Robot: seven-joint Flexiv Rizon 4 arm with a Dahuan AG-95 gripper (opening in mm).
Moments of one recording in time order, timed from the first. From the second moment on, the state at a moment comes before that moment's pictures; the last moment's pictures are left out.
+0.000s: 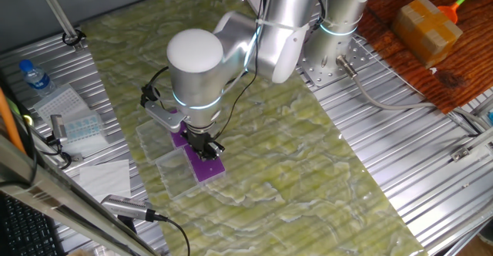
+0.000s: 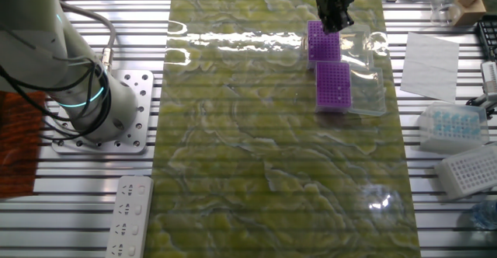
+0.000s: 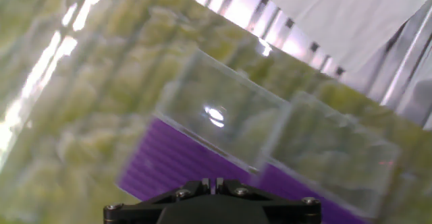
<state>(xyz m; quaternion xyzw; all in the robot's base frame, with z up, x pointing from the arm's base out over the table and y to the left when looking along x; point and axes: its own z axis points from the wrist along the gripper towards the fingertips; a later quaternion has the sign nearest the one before) 0.556 0.187 0.077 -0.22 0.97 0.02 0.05</state>
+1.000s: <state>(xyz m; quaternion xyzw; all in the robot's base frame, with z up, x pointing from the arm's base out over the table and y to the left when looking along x) 0.557 0.187 0.067 -0.22 0.97 0.01 0.06</state>
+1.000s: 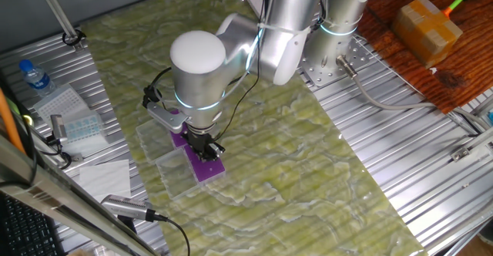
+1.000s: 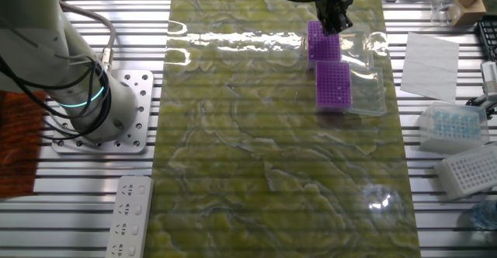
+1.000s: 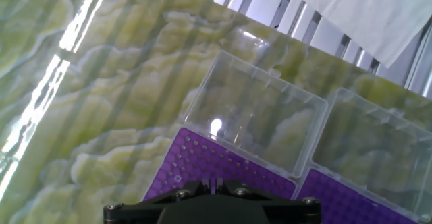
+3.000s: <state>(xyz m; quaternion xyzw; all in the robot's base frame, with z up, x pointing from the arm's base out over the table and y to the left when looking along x) 0.571 0.043 0.064 -0.42 0.91 -0.01 0.04</state>
